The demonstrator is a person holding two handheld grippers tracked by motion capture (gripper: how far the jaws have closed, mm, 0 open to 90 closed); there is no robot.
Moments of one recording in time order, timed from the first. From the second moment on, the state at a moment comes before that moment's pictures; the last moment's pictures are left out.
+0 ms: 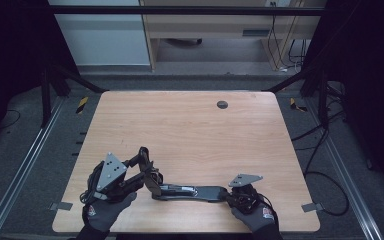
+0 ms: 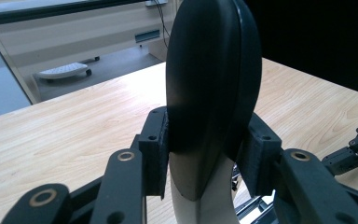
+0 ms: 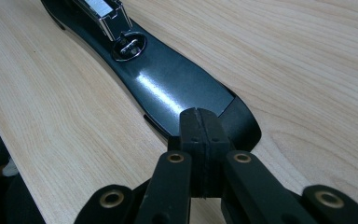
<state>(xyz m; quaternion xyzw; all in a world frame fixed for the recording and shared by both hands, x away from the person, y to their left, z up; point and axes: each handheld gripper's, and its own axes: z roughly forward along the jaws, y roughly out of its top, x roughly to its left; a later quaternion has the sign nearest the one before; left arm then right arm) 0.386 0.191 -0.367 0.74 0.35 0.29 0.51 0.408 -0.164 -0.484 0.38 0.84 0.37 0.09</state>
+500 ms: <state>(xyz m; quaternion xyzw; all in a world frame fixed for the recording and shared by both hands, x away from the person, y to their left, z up) 0.385 0.175 -0.366 0.75 0.32 0.30 0.49 0.408 -0.164 -0.485 0.38 0.84 0.37 0.08</state>
